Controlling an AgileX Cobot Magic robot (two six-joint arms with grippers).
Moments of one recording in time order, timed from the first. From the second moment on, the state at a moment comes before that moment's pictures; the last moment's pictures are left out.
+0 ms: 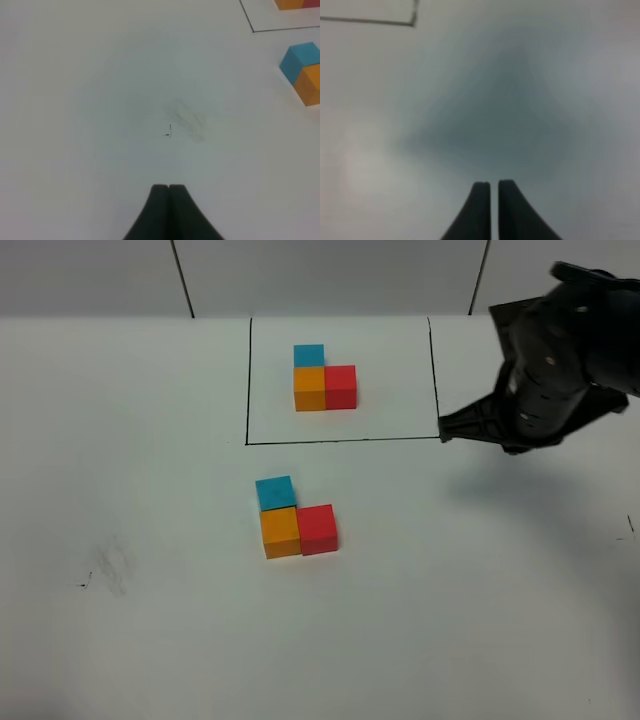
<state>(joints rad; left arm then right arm) 0.02 -0.01 -0.51 -0.05 1.08 0.09 0.43 1.78 -1.22 -0.30 0.81 0.54</state>
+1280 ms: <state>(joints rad) 0.02 -0.01 -0.51 -0.05 1.08 0.09 0.24 0.59 -0.48 -0.24 0.89 0.51</state>
